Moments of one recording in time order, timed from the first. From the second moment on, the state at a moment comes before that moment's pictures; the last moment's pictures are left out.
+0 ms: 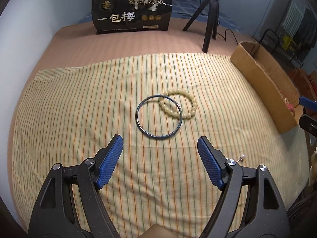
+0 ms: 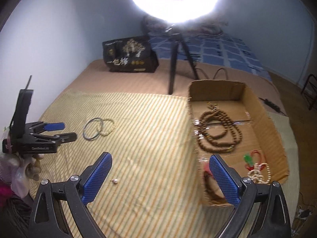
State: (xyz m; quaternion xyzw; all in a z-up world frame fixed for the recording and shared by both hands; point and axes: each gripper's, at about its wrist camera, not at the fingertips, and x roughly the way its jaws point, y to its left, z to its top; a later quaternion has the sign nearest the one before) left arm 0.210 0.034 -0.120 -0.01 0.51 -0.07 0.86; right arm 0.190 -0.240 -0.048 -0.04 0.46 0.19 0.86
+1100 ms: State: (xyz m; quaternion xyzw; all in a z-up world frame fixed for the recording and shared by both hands) left arm 0.268 0.027 -0.167 -0.03 0.55 -0.07 0.83; right arm 0.178 -0.151 -0.109 -0.12 0.51 0.32 0.79
